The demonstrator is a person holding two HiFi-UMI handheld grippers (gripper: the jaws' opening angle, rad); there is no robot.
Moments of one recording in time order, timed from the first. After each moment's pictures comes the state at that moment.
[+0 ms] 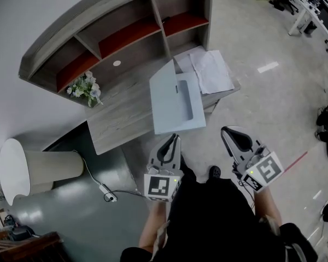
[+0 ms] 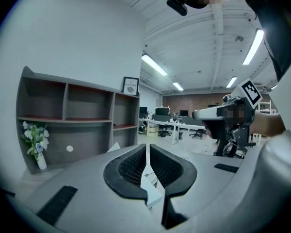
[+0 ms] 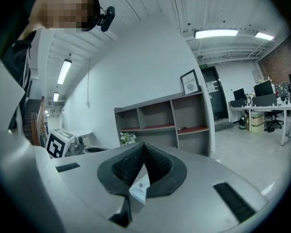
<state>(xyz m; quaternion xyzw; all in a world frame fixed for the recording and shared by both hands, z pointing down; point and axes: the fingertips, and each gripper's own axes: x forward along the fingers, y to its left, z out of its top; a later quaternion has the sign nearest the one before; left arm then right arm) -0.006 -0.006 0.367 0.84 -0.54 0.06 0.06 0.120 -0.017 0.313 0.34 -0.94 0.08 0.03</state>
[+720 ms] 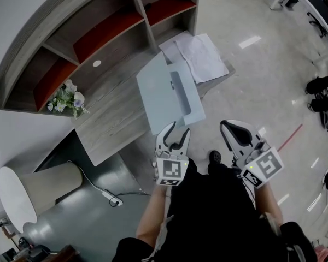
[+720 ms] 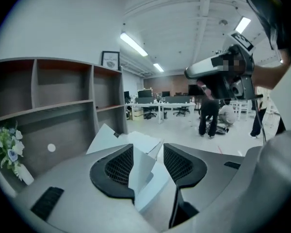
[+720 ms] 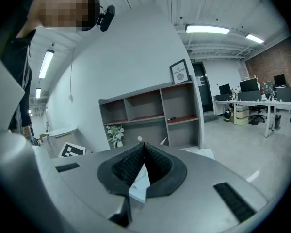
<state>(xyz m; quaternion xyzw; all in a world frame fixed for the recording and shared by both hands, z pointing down) -0.009 -0.059 0.485 0.88 -0.42 0.21 0.04 0.090 -0.050 0.353 0.41 -0.90 0.12 0.08</state>
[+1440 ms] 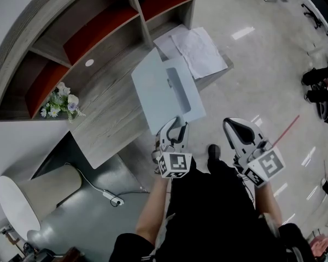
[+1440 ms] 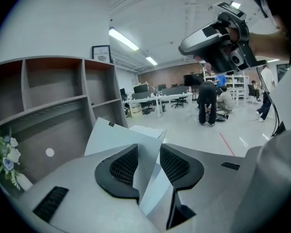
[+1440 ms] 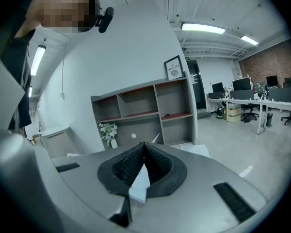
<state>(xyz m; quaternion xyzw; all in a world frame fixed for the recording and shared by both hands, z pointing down) -0.010 -0.077 0.537 0.87 -0.41 0.26 0.00 0.090 -0.061 0.368 0.45 -0.88 0.14 0.09</state>
